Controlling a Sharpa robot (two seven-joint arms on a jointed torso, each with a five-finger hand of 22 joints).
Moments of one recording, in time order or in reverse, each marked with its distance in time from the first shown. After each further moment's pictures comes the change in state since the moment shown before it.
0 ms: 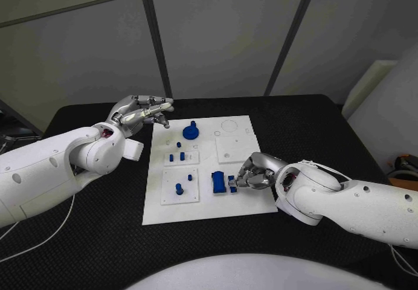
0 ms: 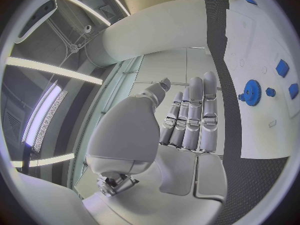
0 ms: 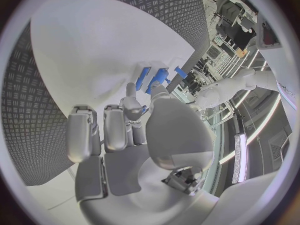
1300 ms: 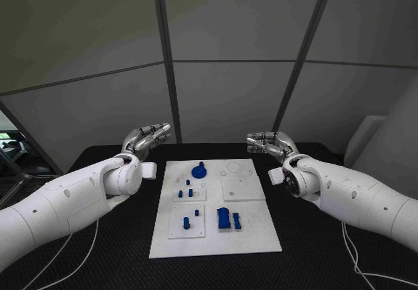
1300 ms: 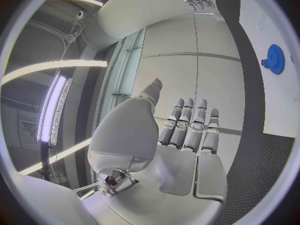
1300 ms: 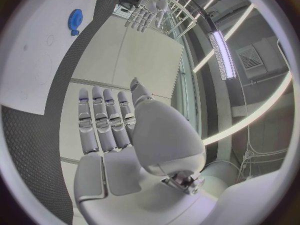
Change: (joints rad) left arm -0.039 0.171 0.000 -0.286 0.173 -0.141 0.116; left_hand -0.084 0.058 -0.213 0.046 -0.002 -0.192 -0.050 -0.080 -0.026 -0.126 -0.007 -0.418 -0.094 -0.345 0.122 -0.857 -0.415 -0.001 -0.688 0.120 -0.495 -0.642; right arm 0.075 0.317 0.110 -0.772 1.010 0.082 0.863; right_hand 0.166 0.101 0.050 -0.199 -0.104 -0.209 0.103 -0.162 -0.407 -0.373 0.175 -0.956 -1.138 -0.479 0.218 -1.255 -1.196 0.125 -0.602 0.224 -1.383 -1.249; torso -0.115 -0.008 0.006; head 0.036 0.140
